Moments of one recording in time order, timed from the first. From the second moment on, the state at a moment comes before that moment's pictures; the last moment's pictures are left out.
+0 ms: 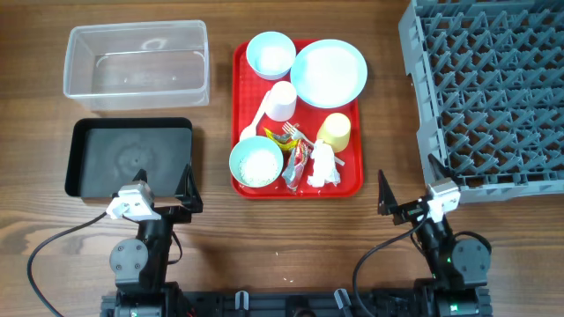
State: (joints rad) left arm 0.03 0.01 0.02 -0.07 0.08 -0.33; right arm 0.06 0.01 0.01 0.05 -0.23 -0.04
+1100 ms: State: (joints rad) left arm -0.27 1.31 1.34 -0.76 0.38 -0.06; right arm 0.06 0.34 0.33 -0.14 -0.24 0.01
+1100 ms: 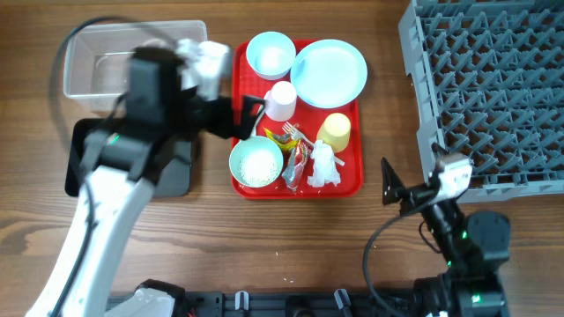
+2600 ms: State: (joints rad) left arm -0.73 1.97 1.42 -0.65 0.13 -0.04; right arm -0.34 1.03 1.02 -0.61 -0.60 -0.16
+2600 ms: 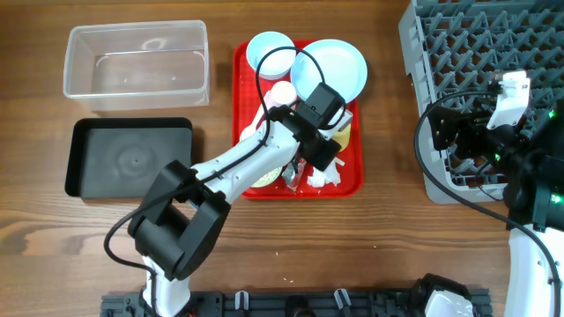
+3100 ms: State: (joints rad) left arm -0.80 2.03 1.42 -0.65 0.12 -0.02; right arm -0.34 1.03 1.02 -0.62 -0.57 -0.16
